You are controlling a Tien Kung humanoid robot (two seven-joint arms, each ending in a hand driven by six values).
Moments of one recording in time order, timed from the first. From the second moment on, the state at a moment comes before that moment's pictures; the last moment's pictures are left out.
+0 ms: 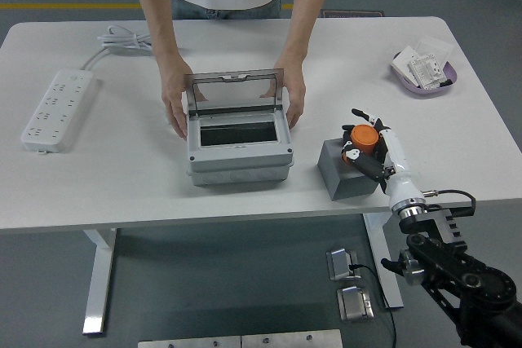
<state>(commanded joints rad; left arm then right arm) -0.13 0.28 -0.72 -0.20 0.85 0.07 0.21 0.24 -0.25 0.86 1.13 -0.90 -0.41 0.44</state>
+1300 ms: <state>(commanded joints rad) -0.12 0.28 -0.75 -0.20 0.88 0.08 0.22 0.49 -0.29 0.73 1.27 -1.32 -0.45 0.11</state>
